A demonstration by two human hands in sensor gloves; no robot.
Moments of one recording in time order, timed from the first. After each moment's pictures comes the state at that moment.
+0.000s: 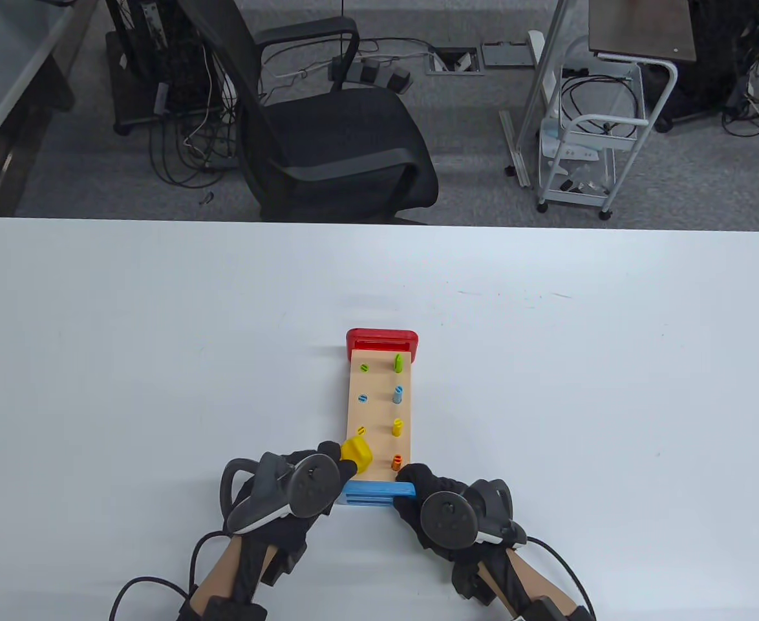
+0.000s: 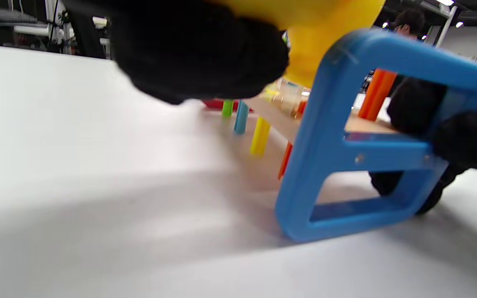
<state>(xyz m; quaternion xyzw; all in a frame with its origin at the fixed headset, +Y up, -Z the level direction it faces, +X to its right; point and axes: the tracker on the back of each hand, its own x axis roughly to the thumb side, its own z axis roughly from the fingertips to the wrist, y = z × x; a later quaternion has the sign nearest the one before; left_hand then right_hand) -0.139 -0.703 -0.172 -0.04 -0.19 0.07 0.98 0.083 -0.777 -0.156 0.30 0.09 0.93 0.17</state>
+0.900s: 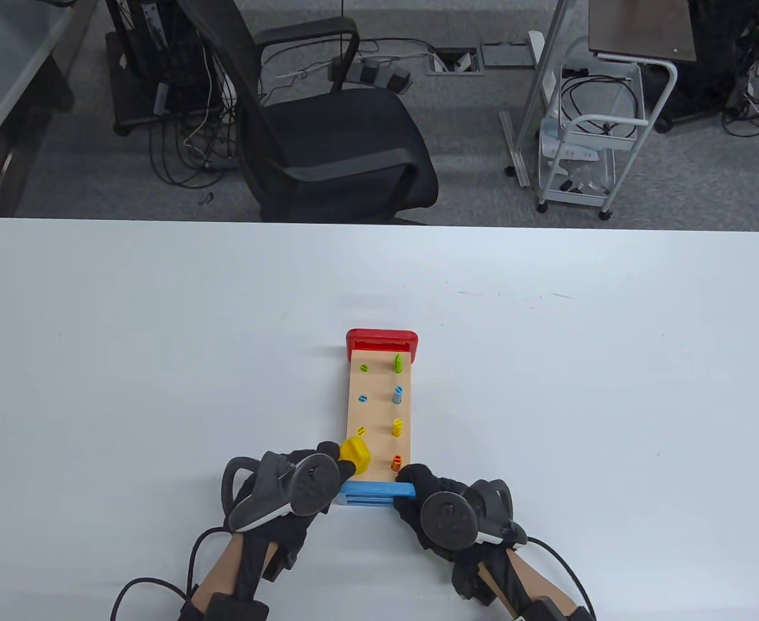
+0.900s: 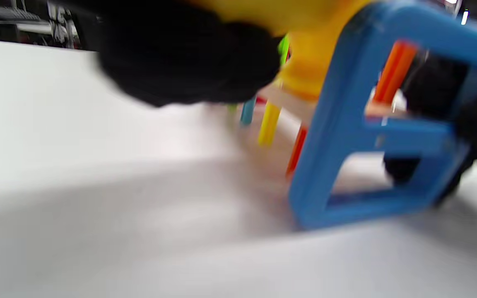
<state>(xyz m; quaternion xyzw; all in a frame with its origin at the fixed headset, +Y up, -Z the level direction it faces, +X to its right) -0.139 -0.714 -0.176 -0.10 -0.19 0.01 0.98 0.084 -0.776 -0.157 0.30 0.09 0.93 0.17</state>
